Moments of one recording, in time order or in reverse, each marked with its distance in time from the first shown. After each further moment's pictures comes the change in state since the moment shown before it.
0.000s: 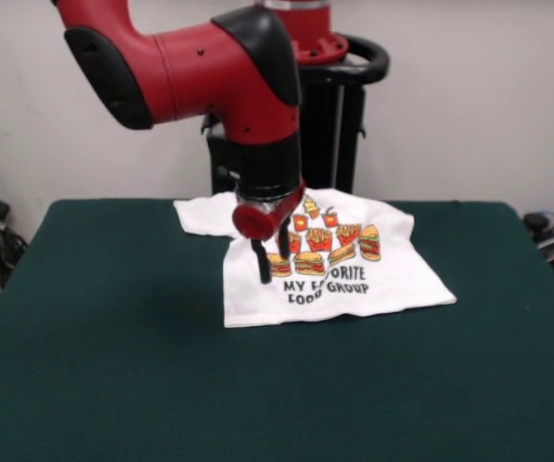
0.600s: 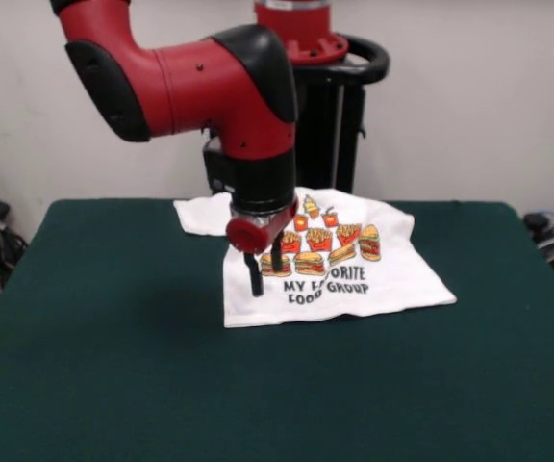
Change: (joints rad) arm 0.036 0.033 -0.061 -0.046 -0.011 -0.034 0.000
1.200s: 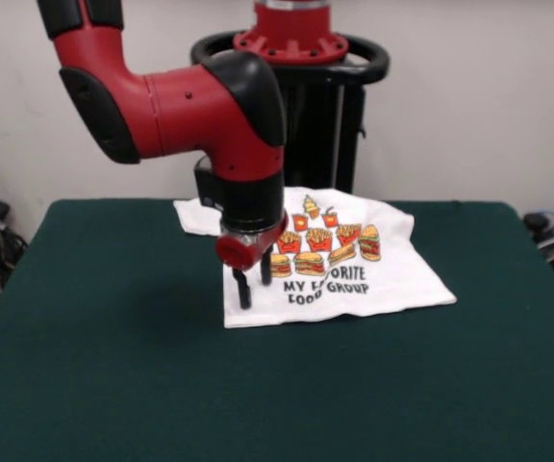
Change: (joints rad) arm 0.013 0.069 -0.053 -0.059 0.000 0.001 0.000
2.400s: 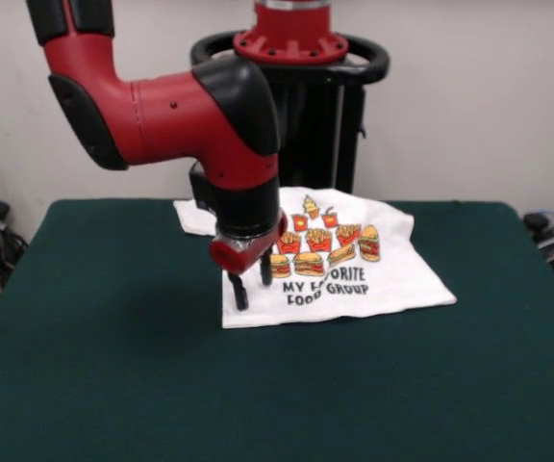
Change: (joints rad) arm -0.016 0.017 -0.002 -0.028 0.101 0.057 0.000
